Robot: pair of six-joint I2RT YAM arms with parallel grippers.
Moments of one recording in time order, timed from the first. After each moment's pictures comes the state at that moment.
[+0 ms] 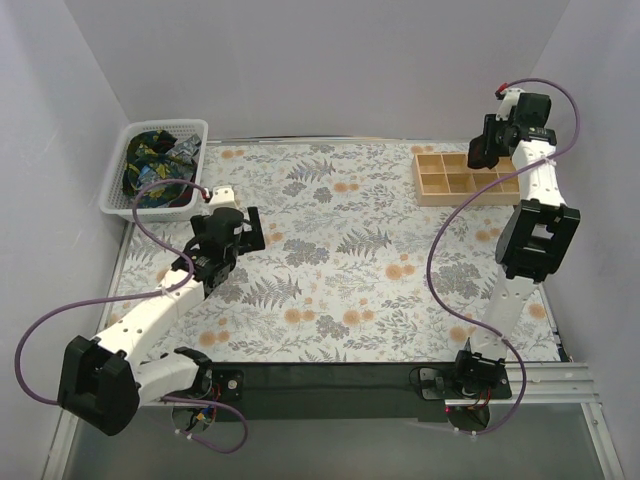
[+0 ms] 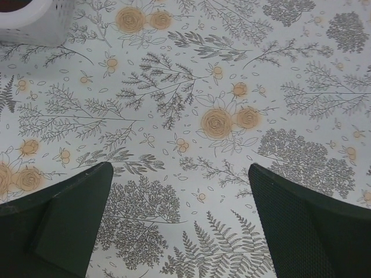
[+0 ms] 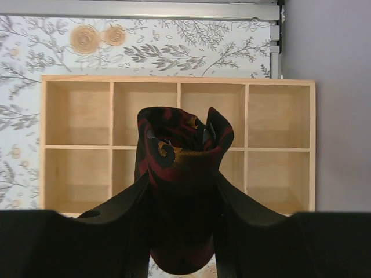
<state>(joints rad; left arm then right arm) -0.45 1.11 0.74 -0.24 -0.45 -0.37 -0.21 2.11 2.00 -0.56 -0.22 -0.15</state>
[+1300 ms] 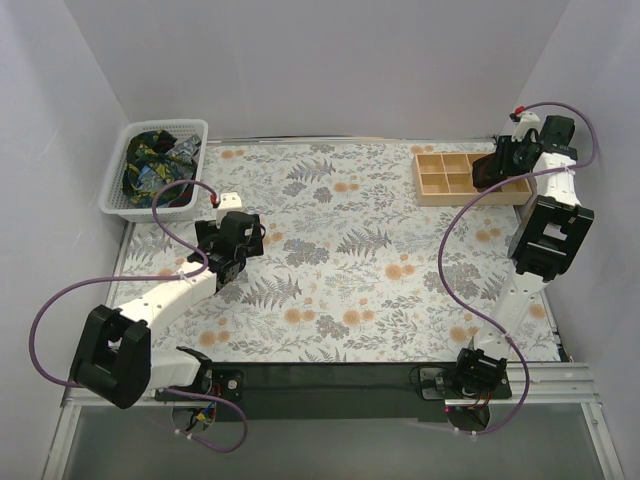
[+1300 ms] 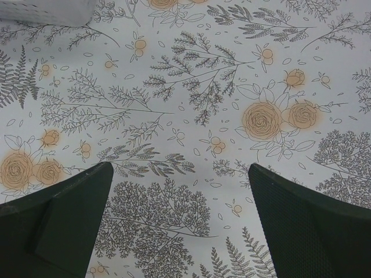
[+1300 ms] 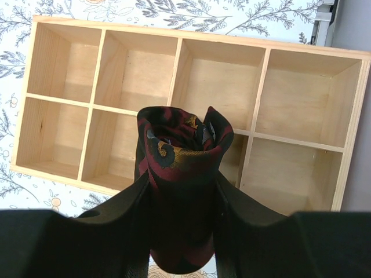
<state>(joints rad) -0.45 1.26 0.70 -0.15 -0.59 -0.33 -0.36 2.21 1.96 -0.57 -0.53 -0.30</state>
